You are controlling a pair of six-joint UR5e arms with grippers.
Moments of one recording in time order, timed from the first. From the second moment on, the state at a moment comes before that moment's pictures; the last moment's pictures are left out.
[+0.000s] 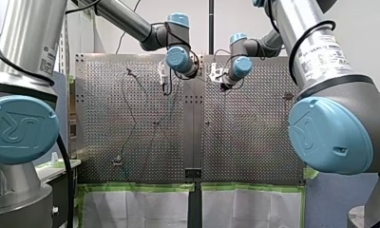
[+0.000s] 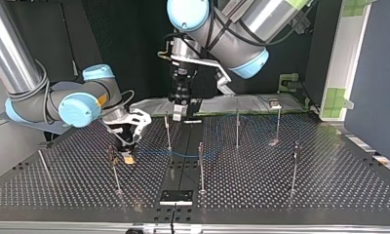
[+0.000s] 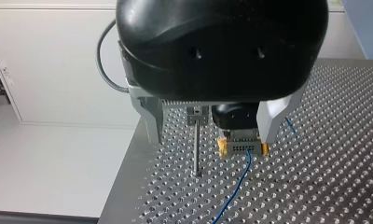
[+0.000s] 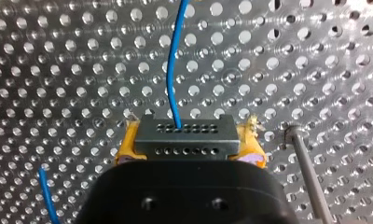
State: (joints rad) left arm -0.67 -1.75 -1.65 -2.81 -2.06 -1.60; right arm 2.05 -1.05 1.18 0.04 1.52 1.66
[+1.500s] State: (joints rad) left arm -0.61 -2.05 -1.30 -2.78 -2.18 -1.46; right arm 2.00 -1.05 1.22 0.04 1.53 1.66
